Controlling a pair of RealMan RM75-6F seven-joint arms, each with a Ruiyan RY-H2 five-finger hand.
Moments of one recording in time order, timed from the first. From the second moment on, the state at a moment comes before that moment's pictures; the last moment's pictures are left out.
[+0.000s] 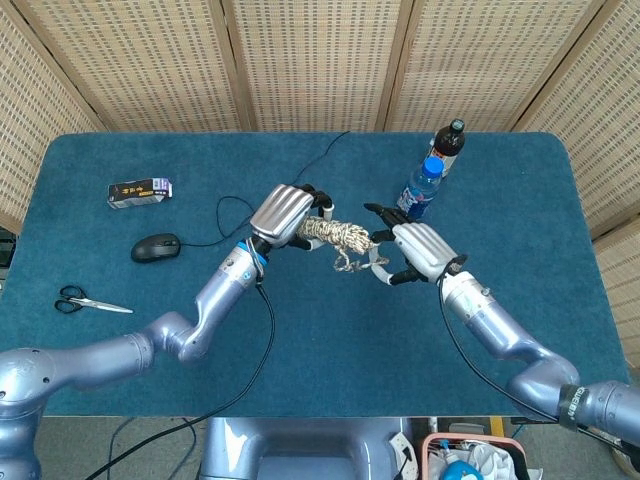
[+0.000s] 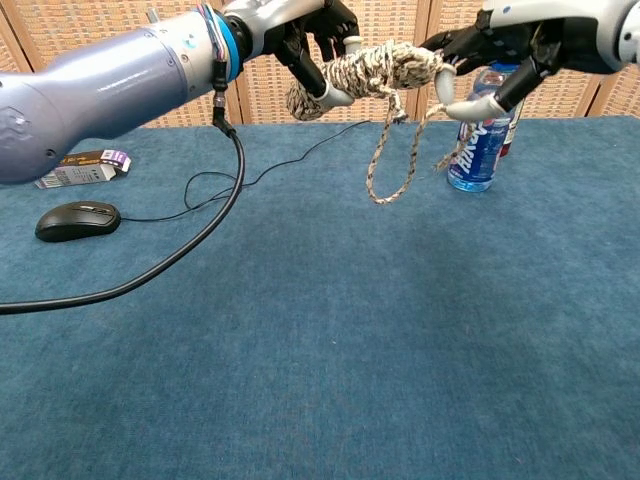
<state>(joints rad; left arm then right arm) -1.12 -1.68 -0.37 -1.20 1.13 0.91 0.05 0.81 -1.13 0.28 -1.72 -1.19 0.76 0.22</state>
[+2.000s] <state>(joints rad) -1.19 -1.91 -0.32 -0.92 1.14 0.96 0.32 0.78 -1.06 0.35 -1.94 -1.31 0.99 0.18</state>
